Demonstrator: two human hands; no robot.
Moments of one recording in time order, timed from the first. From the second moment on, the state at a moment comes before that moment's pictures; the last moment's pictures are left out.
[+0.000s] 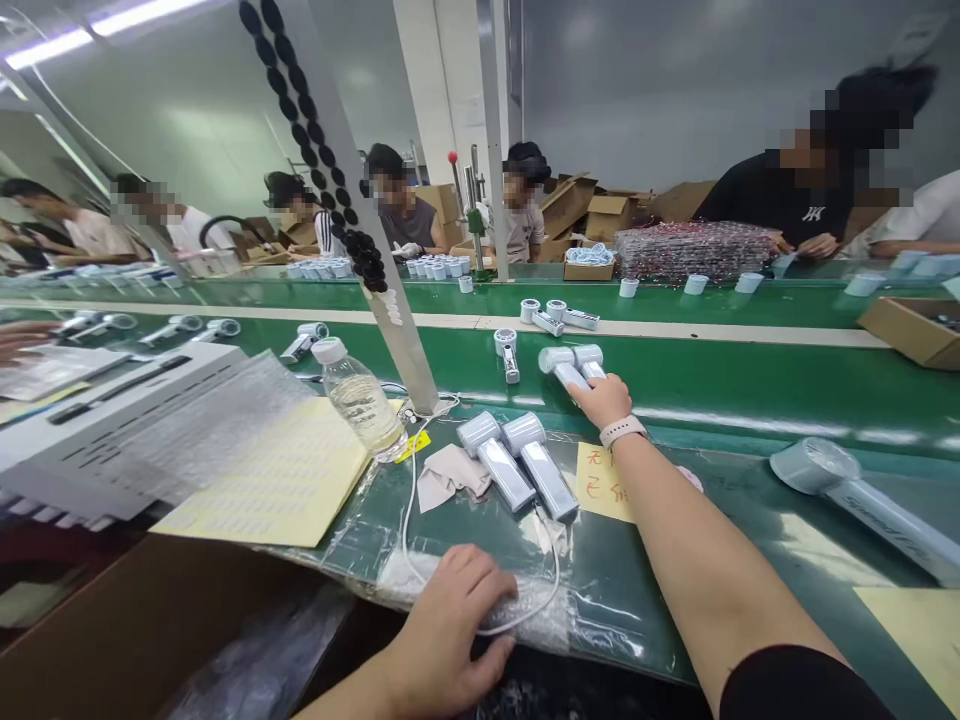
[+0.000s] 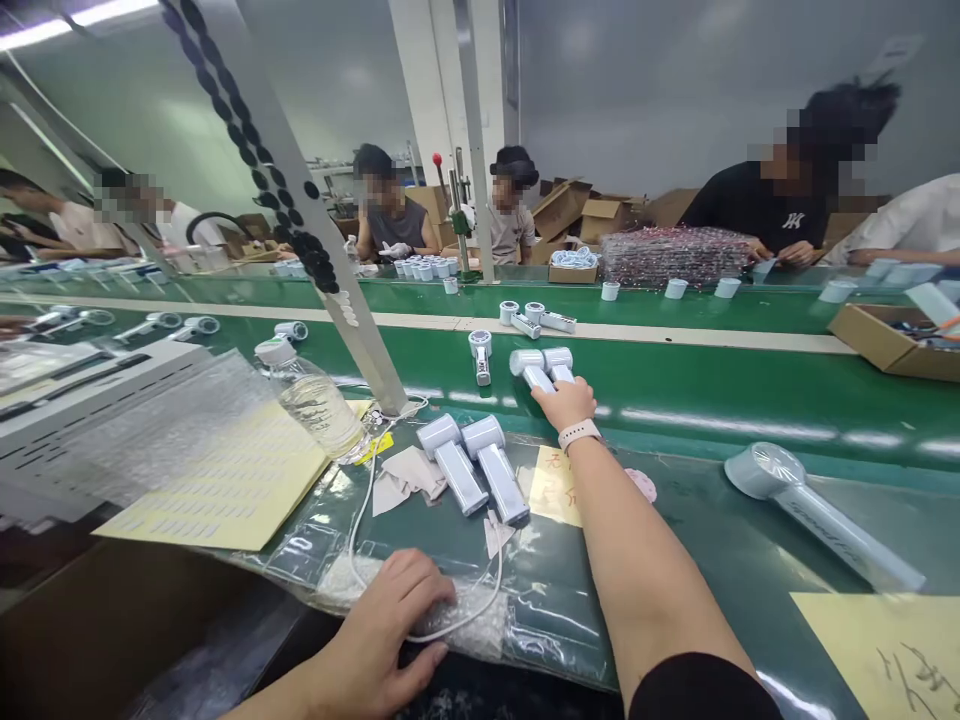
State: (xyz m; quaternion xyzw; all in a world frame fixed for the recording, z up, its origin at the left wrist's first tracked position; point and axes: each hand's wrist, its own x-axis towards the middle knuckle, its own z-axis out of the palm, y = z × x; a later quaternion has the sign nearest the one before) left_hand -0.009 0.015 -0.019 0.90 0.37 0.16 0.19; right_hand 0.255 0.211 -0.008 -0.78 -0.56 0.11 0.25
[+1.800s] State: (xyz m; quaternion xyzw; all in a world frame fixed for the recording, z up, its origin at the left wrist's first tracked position) left_hand -0.090 0.034 0.011 0.36 0.28 0.55 0.70; right_hand 0.182 -0.017 0.001 -0.59 -0.63 0.43 0.26
